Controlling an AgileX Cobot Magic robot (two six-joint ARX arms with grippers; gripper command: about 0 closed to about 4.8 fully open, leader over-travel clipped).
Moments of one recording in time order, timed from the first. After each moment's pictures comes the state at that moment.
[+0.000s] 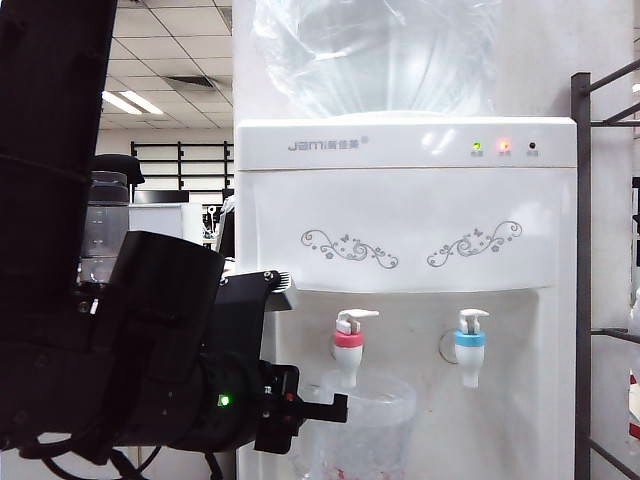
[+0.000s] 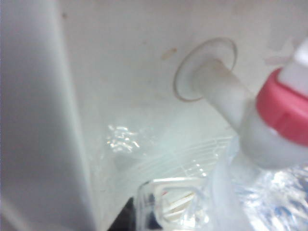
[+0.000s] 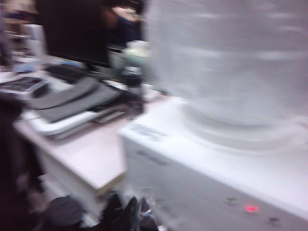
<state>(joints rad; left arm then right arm) -0.72 2.33 0.65 1.37 -0.19 -0.12 0.69 0.35 0.60 -0.24 -0.01 0.06</state>
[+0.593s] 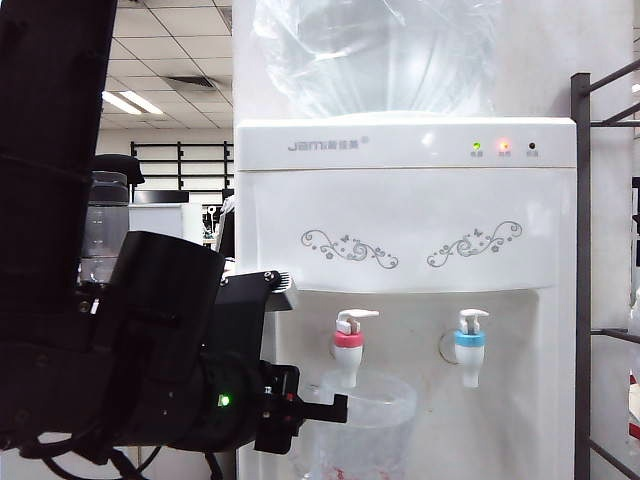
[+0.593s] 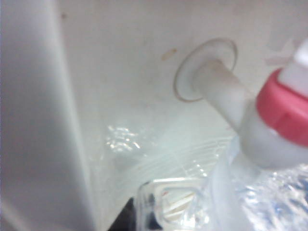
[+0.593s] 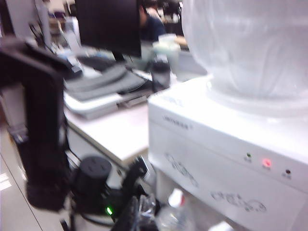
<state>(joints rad) -0.72 2.33 0.65 1.37 -0.20 -0.12 0.69 0.01 0.50 -0.49 -0.10 0.03</state>
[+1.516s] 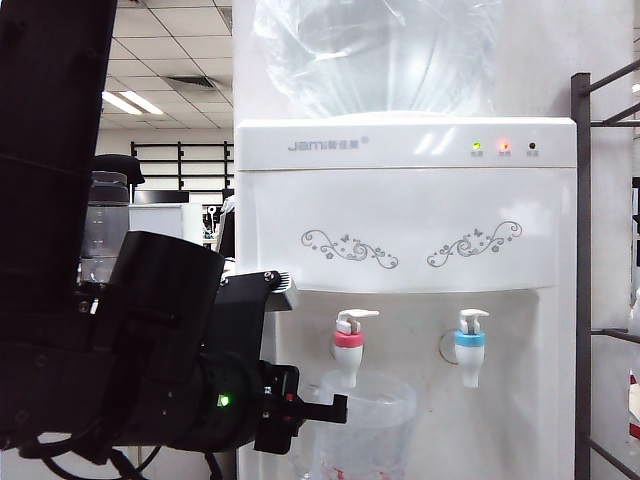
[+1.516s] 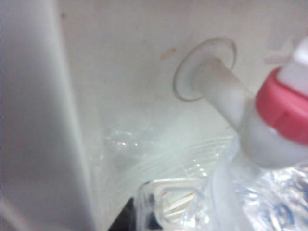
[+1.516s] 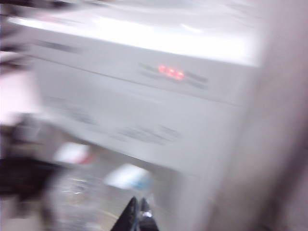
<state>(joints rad) -0.72 2.33 0.65 1.37 -0.19 -0.12 0.32 0.00 0.12 -0.21 -0.08 0.00</state>
